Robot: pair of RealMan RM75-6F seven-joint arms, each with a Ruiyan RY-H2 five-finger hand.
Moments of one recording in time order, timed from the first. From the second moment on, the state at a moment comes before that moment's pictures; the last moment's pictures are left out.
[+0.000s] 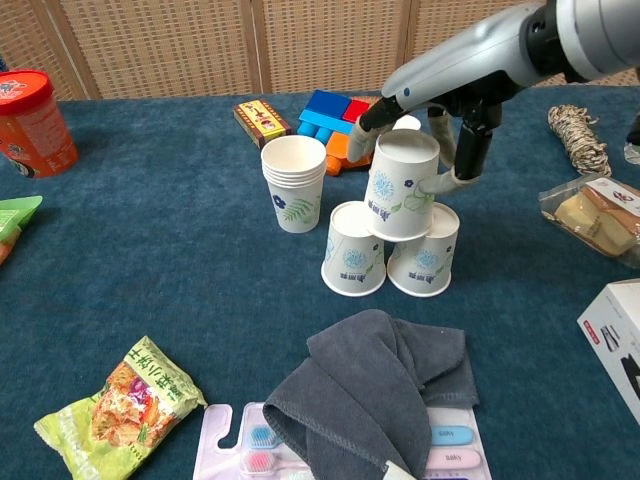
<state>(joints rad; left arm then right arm) -0.25 -0.90 0.02 -1.78 1.64 1.35 -0.26 1.40 -1.06 -0.06 -2.05 -0.48 0.74 -0.56</state>
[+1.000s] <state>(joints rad) -0.25 -0.87 0.02 -1.81 1.64 1.35 -0.23 1.39 -0.98 -0.11 -2.06 -0.48 0.74 -0.56</state>
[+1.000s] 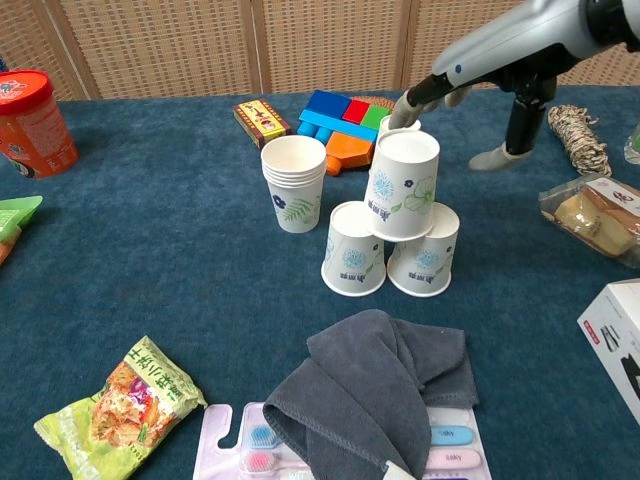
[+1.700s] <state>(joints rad) -0.22 -0.82 0.00 -1.85 1.61 1.39 -0.22 1.15 -0.89 -0.10 -1.99 -0.68 0.87 -0.42</state>
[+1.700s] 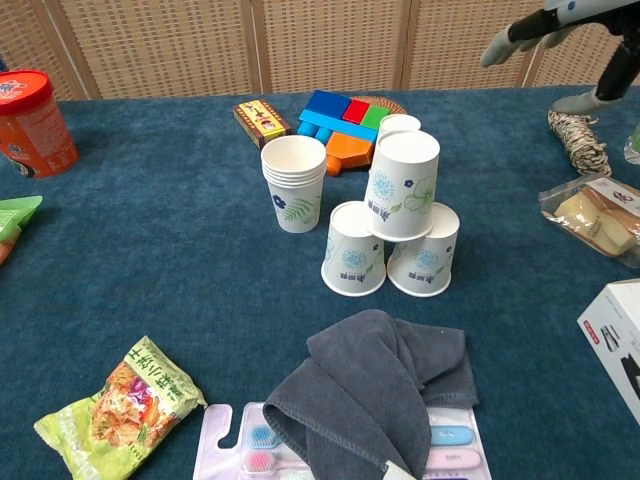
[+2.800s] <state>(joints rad) -0.13 -0.80 0.00 -1.82 1.52 1.45 -0.31 0.53 -0.92 -0.02 -1.79 -1.02 1.32 -0.11</state>
